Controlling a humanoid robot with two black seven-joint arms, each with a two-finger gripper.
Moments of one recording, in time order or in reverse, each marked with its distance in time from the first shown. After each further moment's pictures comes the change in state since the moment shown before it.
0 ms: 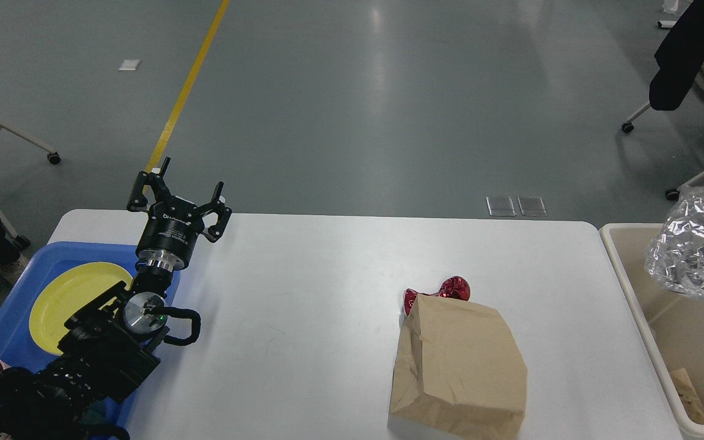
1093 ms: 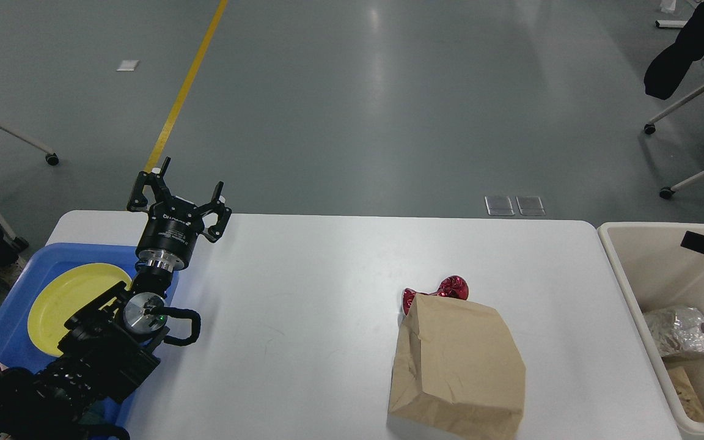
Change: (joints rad) left arm 0.000 0.000 0.000 0.000 0.000 0.000 0.000; right arm 0.374 -0.042 -0.374 0.306 -0.024 0.171 -0.004
